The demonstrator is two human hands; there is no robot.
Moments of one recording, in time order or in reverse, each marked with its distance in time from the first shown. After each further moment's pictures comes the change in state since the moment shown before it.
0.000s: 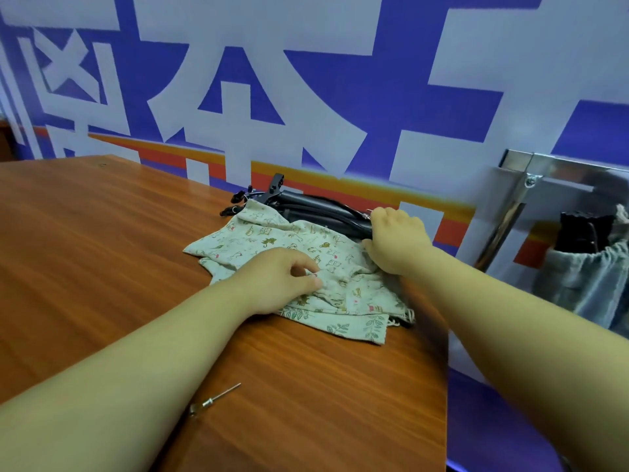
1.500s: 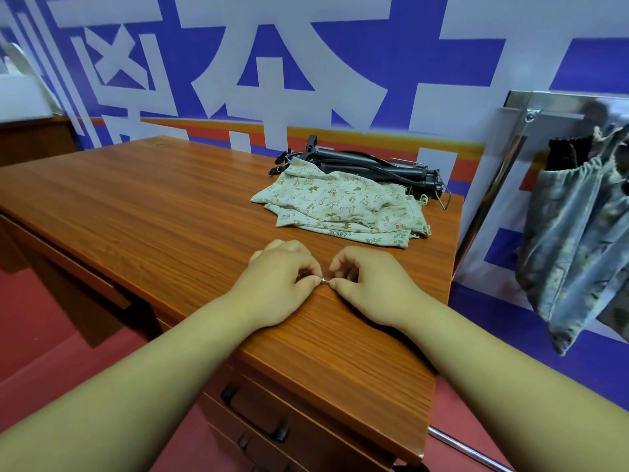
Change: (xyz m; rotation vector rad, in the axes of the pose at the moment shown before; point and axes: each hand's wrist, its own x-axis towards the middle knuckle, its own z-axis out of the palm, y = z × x) left_hand -0.196 0.008 -0.010 0.266 0.127 0.109; right_hand -0.222 -0.155 -0.061 0.767 -0.120 -0.115
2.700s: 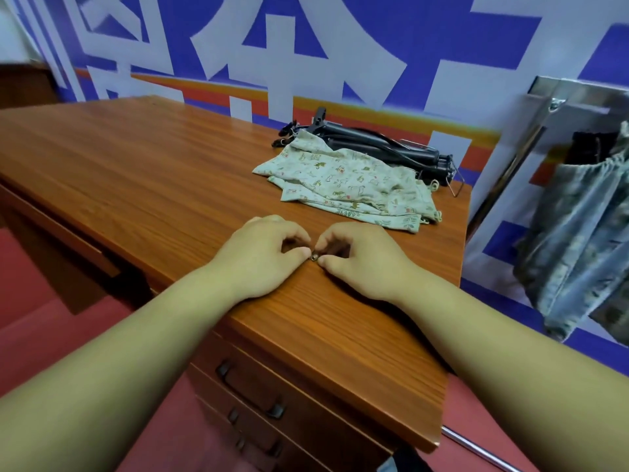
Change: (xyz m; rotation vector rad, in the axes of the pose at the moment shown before) left_hand -0.005 -0.030 -0.010 -0.030 0.021 -0.087; right_hand 0.018 -0.020 0.008 0.021 -0.109 -0.034
